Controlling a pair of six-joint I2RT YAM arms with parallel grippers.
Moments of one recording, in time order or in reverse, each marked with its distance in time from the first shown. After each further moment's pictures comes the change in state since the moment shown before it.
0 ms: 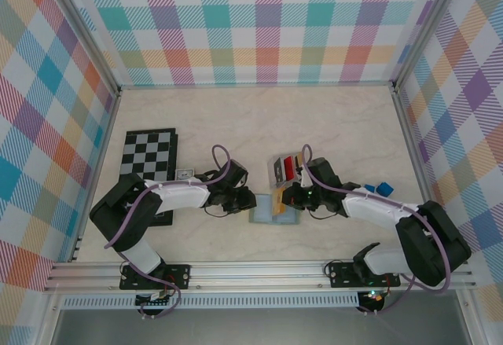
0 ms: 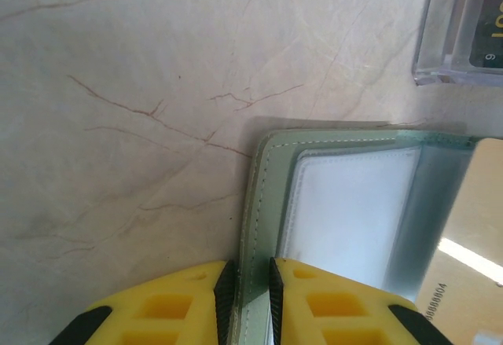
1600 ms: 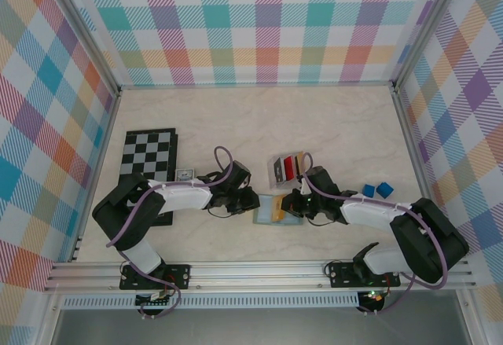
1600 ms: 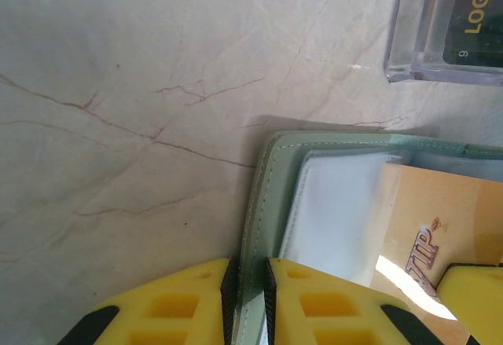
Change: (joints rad) left arm -0.027 0.015 -0.002 0.057 0.007 -0.055; right arm 0.040 0.013 -0.092 0.112 0.022 0.122
